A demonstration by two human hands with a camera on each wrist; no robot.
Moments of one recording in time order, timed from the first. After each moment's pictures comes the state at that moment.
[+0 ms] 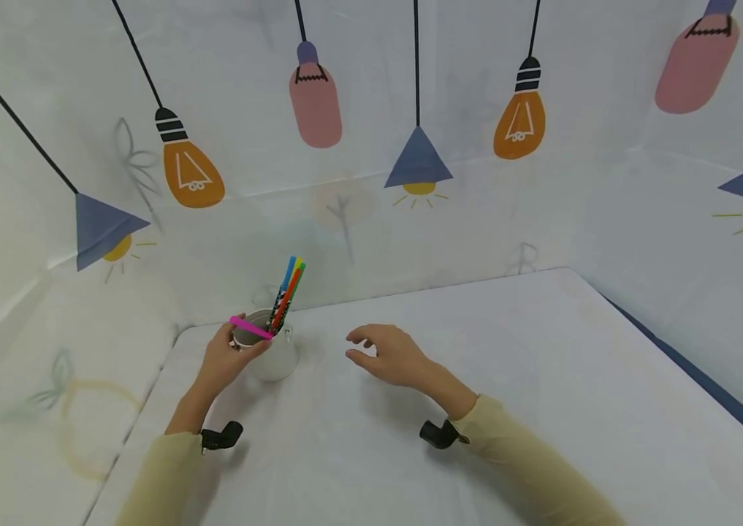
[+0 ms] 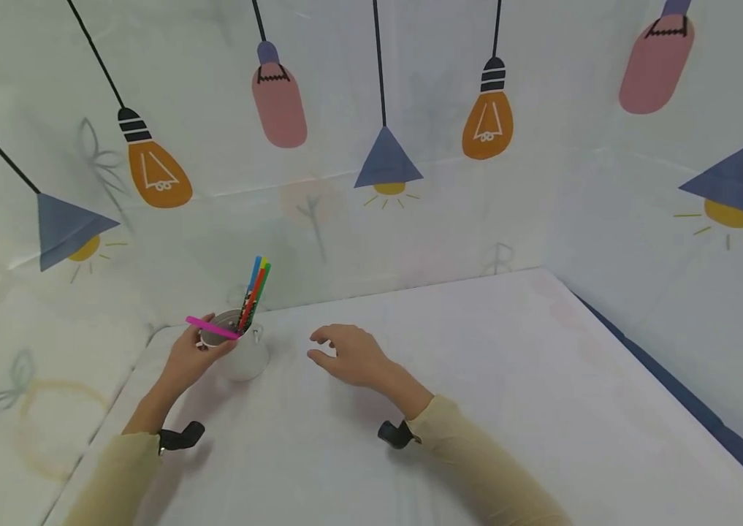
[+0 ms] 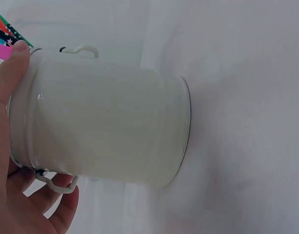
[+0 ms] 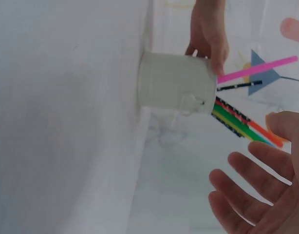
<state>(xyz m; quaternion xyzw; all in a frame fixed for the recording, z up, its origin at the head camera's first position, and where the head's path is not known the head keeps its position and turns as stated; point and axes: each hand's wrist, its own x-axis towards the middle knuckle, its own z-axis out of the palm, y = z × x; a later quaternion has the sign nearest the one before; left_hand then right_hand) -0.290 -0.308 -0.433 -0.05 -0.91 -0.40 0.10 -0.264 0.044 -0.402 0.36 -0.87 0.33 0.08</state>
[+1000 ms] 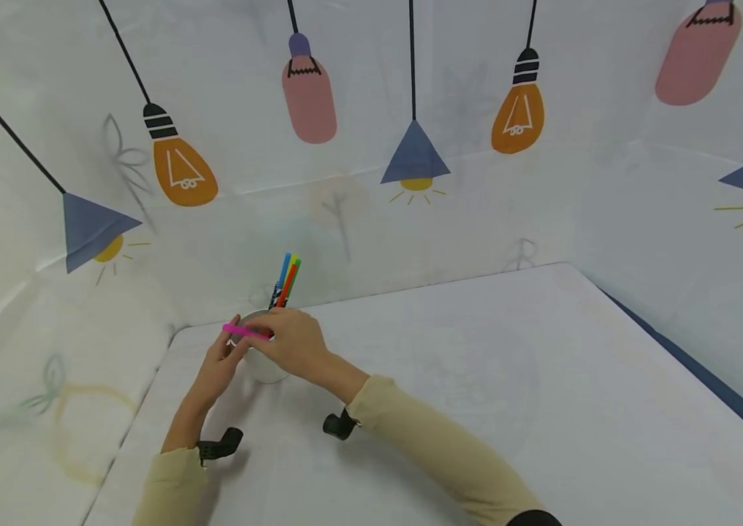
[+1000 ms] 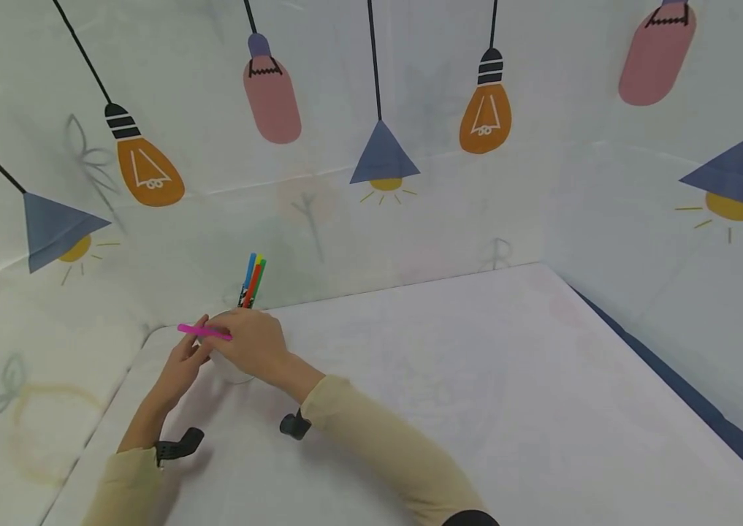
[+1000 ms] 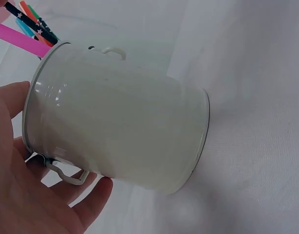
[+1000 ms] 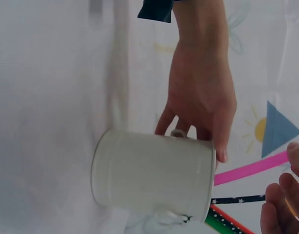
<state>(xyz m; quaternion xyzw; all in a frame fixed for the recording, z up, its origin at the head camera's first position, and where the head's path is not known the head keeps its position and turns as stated) -0.281 -0.309 -0.433 -0.09 -0.87 -0.48 0.07 -0.276 -0.099 -0.369 0.37 -0.83 0.32 0.25</state>
